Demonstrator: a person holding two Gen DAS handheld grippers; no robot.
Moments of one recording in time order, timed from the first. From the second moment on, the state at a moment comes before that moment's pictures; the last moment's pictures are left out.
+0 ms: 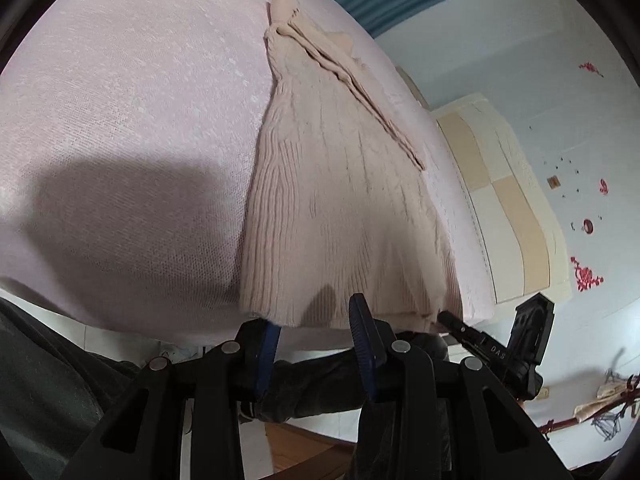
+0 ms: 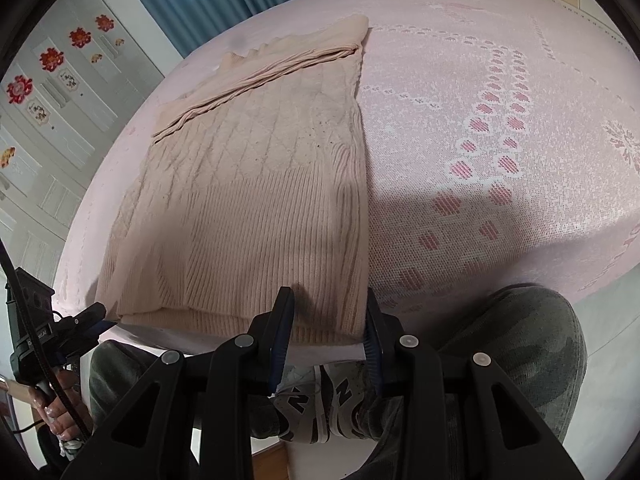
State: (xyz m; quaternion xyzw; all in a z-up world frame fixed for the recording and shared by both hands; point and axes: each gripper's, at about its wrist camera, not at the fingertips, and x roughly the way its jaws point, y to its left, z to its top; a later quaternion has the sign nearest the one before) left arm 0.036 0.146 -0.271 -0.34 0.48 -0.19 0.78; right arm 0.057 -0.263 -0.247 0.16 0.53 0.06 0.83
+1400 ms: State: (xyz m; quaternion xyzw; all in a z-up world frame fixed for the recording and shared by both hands) left arm 0.071 0.169 -0.187 -0.34 0.42 -0.15 0.82; right arm 0.076 -0.284 -0.173 0.27 0.42 0.12 0.86
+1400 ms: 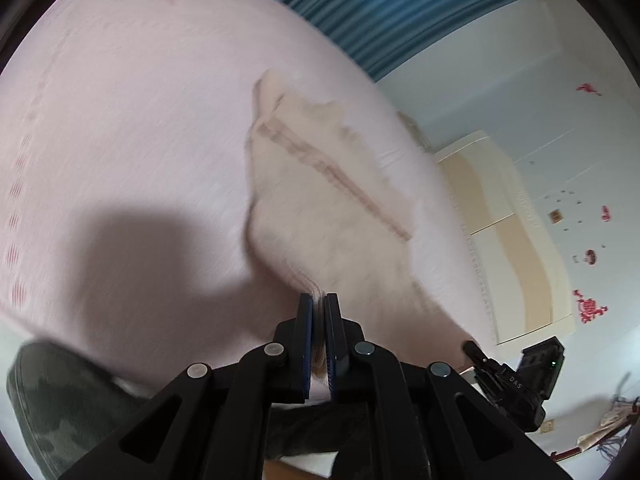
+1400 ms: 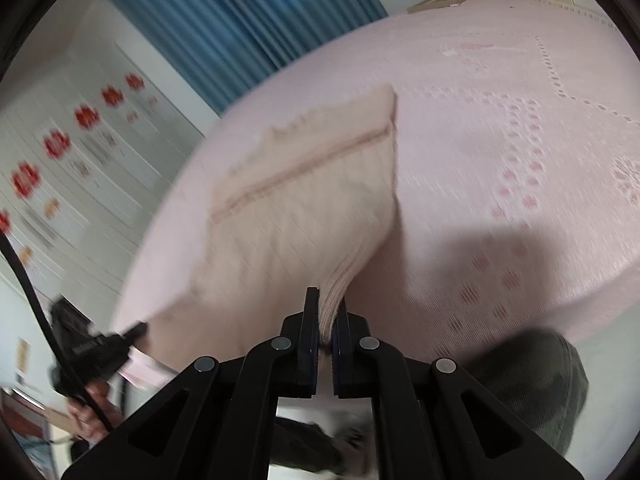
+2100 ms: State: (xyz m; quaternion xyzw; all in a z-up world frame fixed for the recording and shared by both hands) left arm 0.318 0.177 -0.154 -0.34 0.40 -0.05 0.85; right arm 0.322 -0.295 -0.145 0.36 0.36 0.12 0.85
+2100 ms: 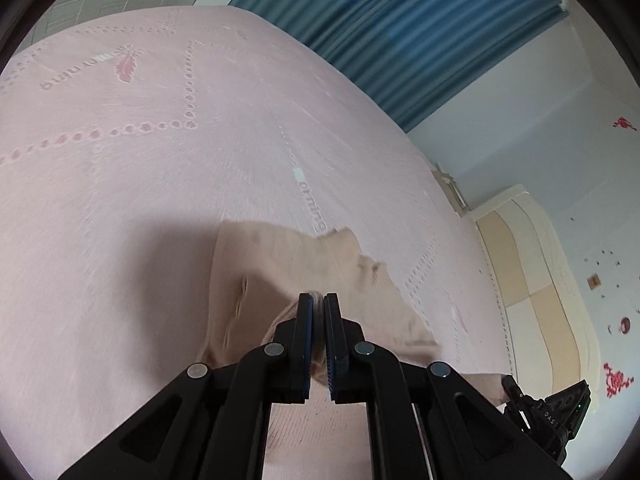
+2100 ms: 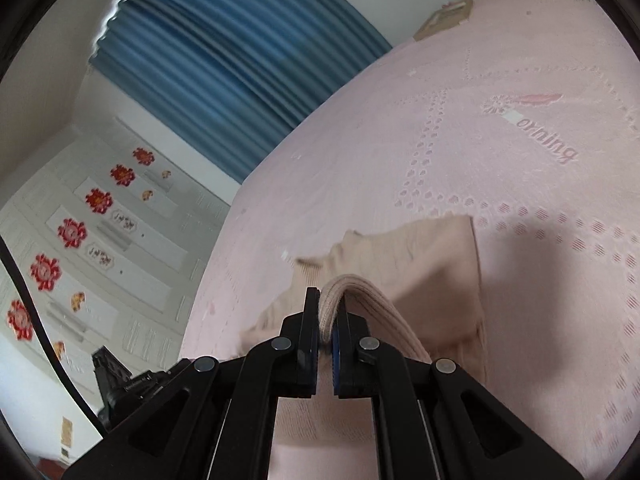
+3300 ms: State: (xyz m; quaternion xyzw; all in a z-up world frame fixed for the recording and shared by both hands) left arm 0.207 0.142 -0.231 -0.21 0.48 -0.11 0.85; right arm 0.246 -0.291 -0.248 0.18 0.49 0.09 0.85
